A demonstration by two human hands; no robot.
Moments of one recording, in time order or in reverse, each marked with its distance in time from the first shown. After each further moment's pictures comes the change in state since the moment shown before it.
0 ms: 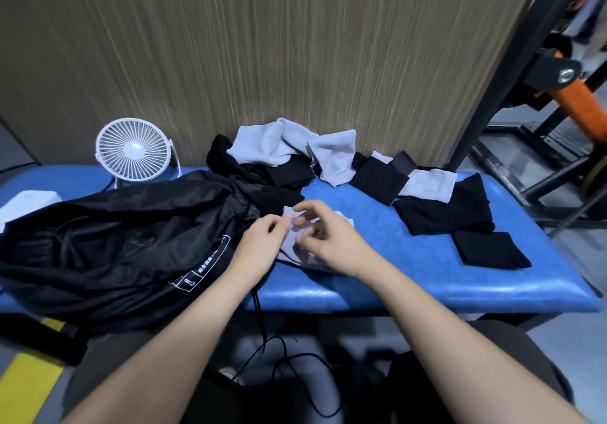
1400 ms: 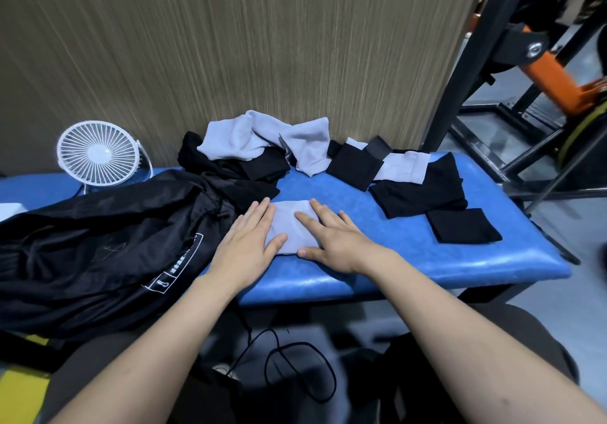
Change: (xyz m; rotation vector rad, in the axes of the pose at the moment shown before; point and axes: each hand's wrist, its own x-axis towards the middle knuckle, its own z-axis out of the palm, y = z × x) left_hand -0.009 -0.008 0.016 0.738 -0.105 0.341; right_hand -0.017 0.050 -0.036 -0.776 -0.300 0.135
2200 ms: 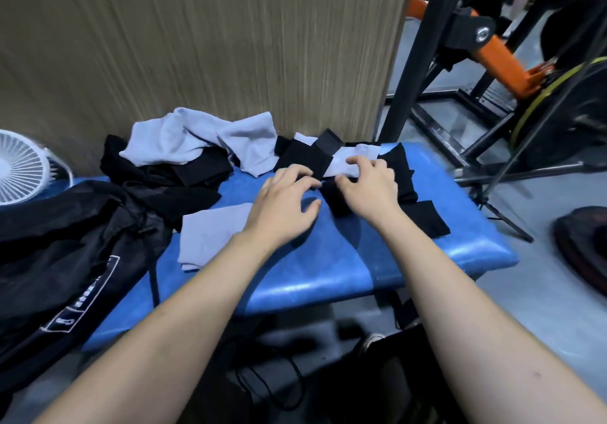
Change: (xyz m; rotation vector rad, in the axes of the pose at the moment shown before) left_hand 0.106 0.134 0.019 -0.131 0.234 0.291; right_hand -0.022 0.102 -0.073 0.356 0.586 0.592
